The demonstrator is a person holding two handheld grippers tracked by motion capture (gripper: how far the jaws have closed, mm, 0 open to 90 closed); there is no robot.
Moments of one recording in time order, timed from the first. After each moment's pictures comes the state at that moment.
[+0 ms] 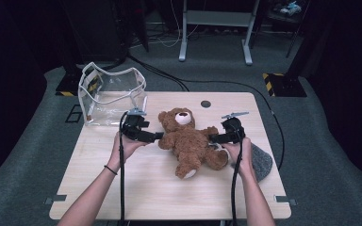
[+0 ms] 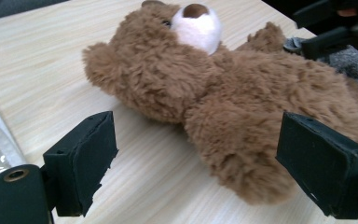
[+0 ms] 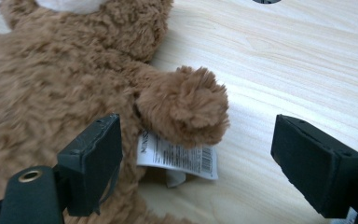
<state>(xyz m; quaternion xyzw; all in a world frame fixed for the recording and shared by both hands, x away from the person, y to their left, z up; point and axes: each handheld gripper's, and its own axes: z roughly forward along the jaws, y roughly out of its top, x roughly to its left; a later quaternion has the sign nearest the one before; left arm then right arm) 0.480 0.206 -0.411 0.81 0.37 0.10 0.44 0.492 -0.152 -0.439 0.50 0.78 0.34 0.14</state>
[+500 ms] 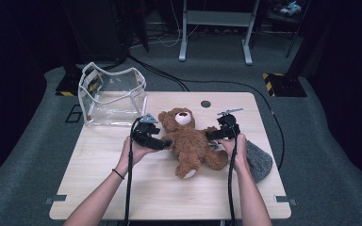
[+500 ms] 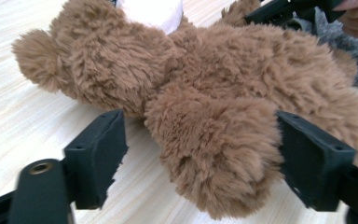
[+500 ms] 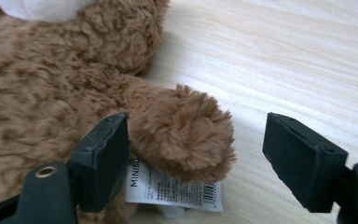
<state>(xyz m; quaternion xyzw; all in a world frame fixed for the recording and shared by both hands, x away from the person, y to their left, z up) 0.473 0.177 -0.431 0.84 0.34 0.09 0.42 0.519 -0.143 -0.452 0.51 0.79 0.33 0.13</state>
